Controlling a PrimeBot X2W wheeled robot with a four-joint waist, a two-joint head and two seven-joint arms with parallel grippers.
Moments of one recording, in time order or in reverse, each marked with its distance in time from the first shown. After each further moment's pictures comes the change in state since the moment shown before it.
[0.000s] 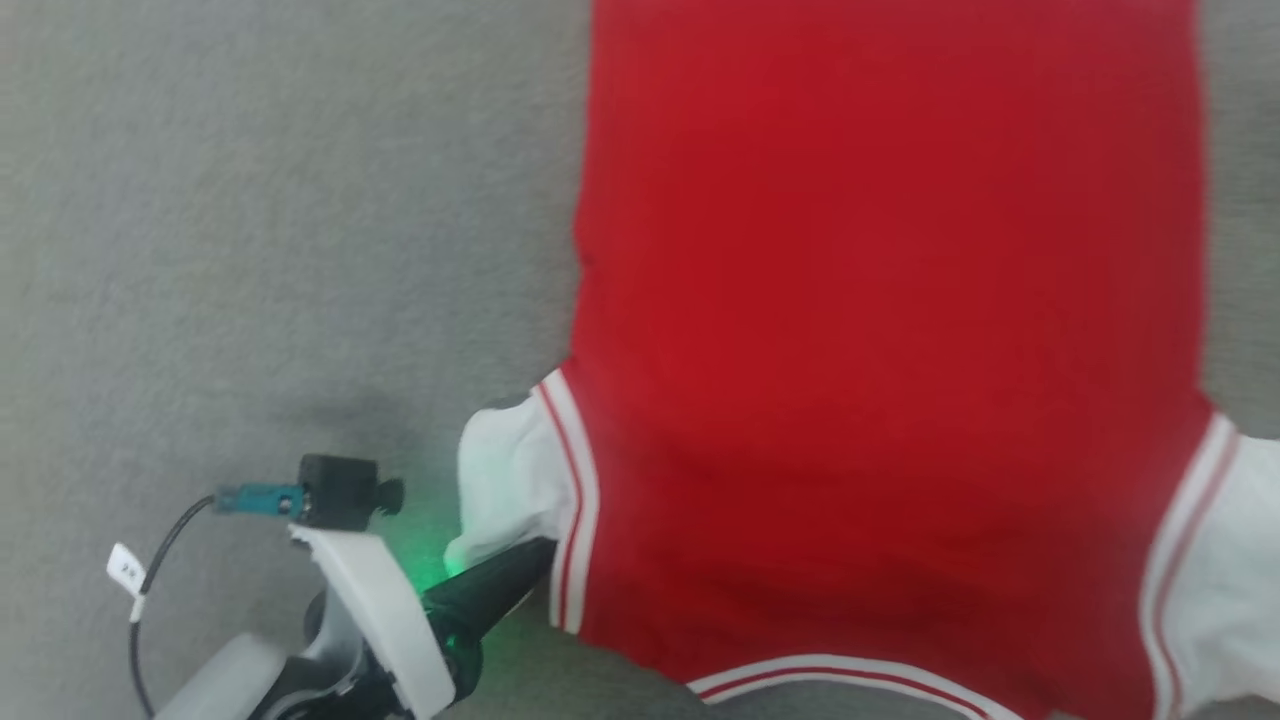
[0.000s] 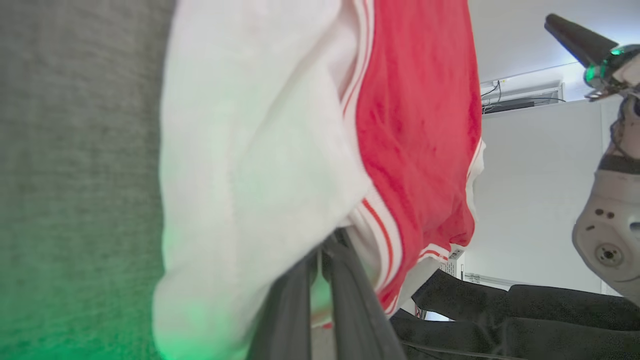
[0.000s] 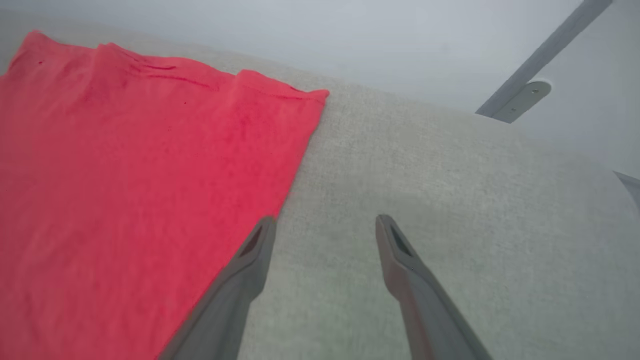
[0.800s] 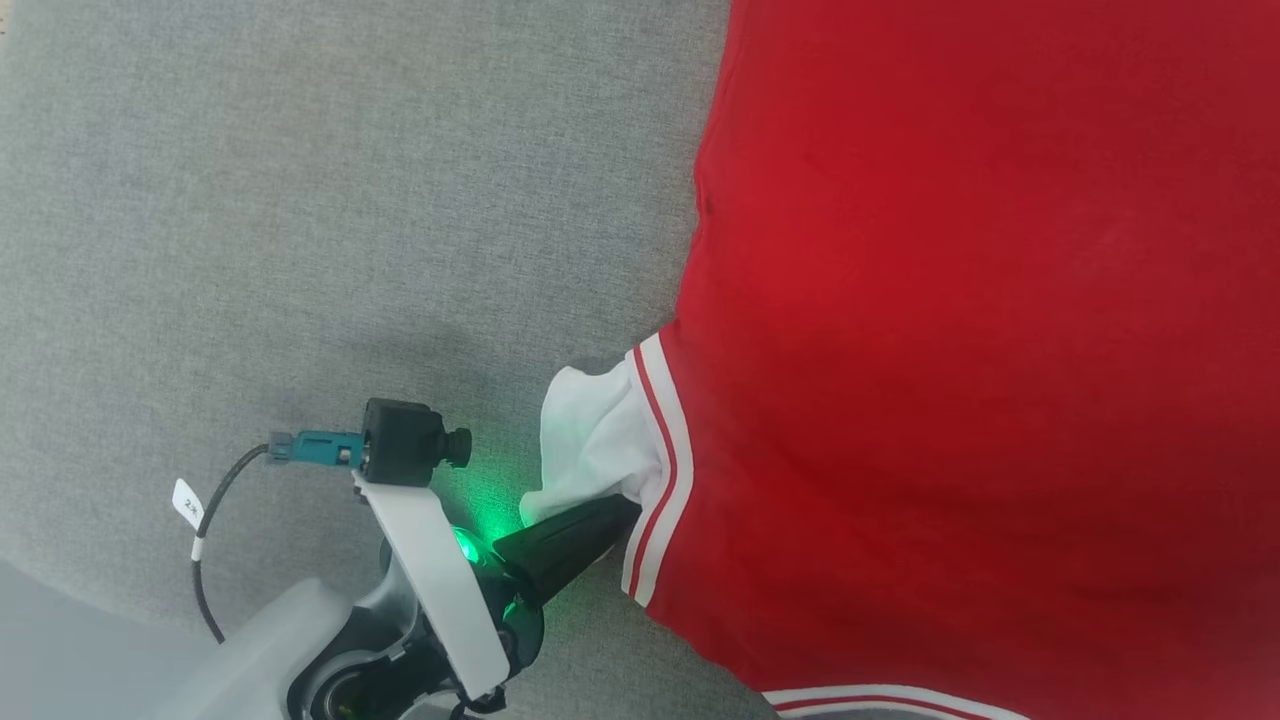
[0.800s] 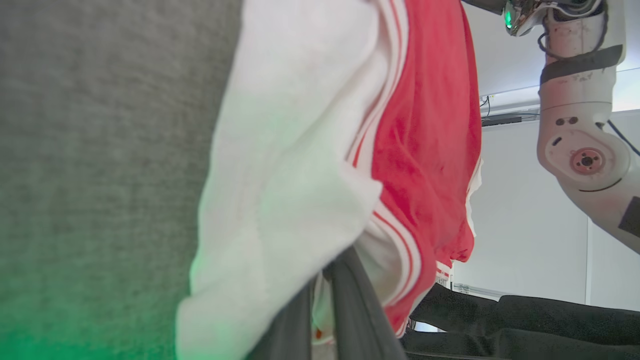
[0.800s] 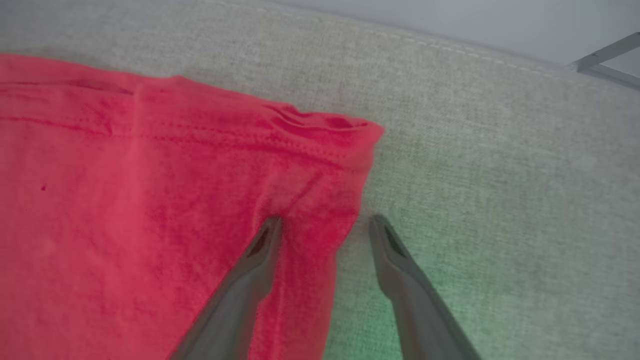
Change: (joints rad) left arm -0.181 0.004 -0.186 -0.020 -0.055 -0.012 -0.114; right arm -0.599 0.113 0.150 0.606 -0.279 0.000 0.182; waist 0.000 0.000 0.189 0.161
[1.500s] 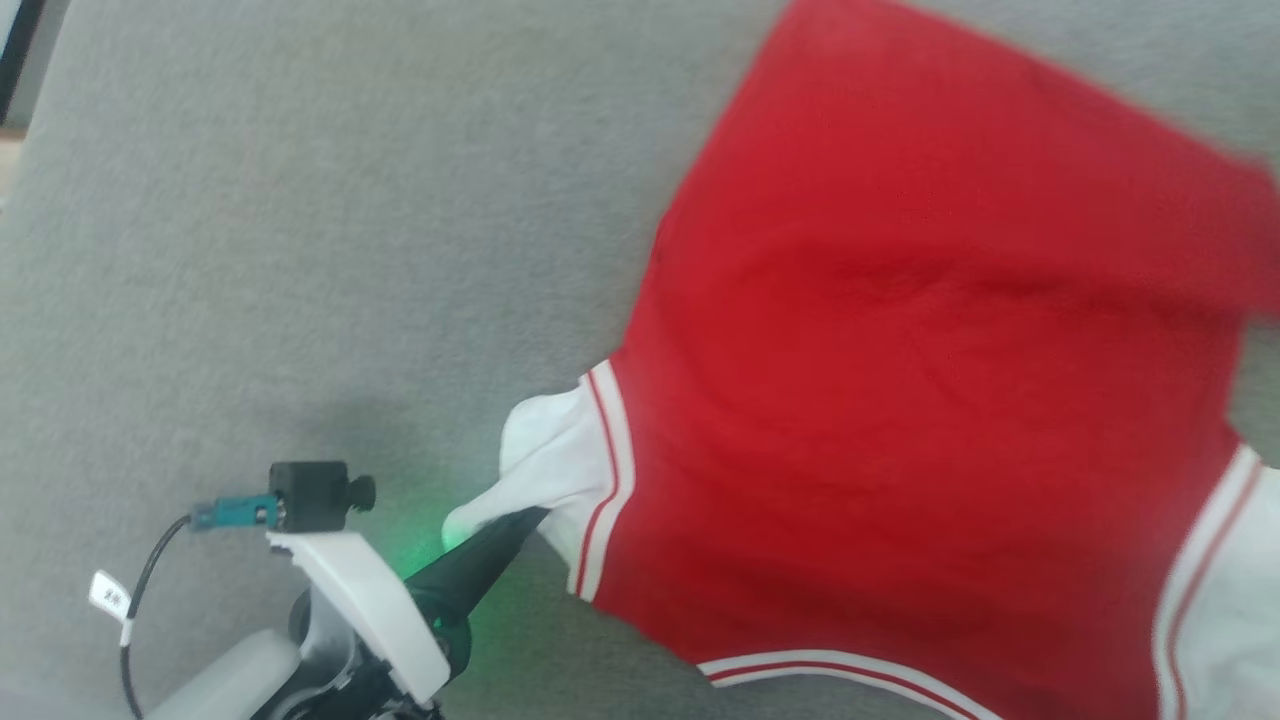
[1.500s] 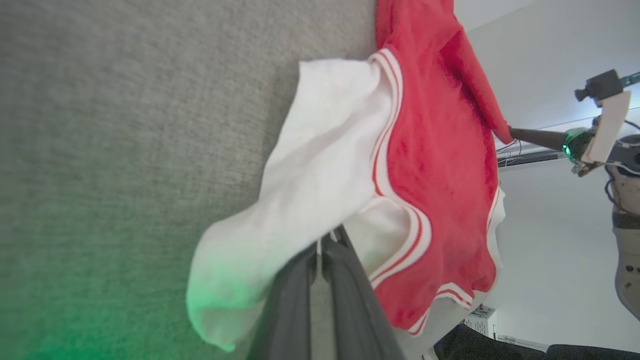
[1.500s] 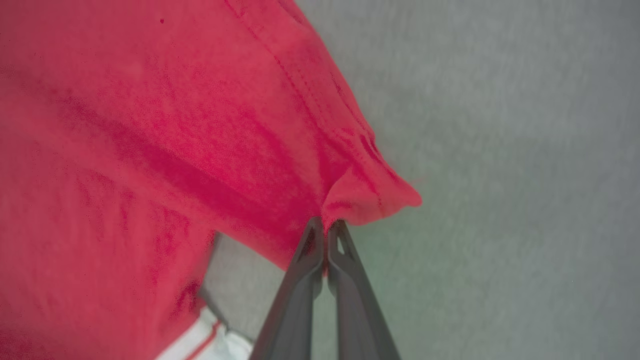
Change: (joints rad) left arm 0.048 0.071 -0.044 0.124 -0.050 0.011 -0.184; right arm 0.561 -0.240 0.128 -0.381 0.410 0.000 -0.026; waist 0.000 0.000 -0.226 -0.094
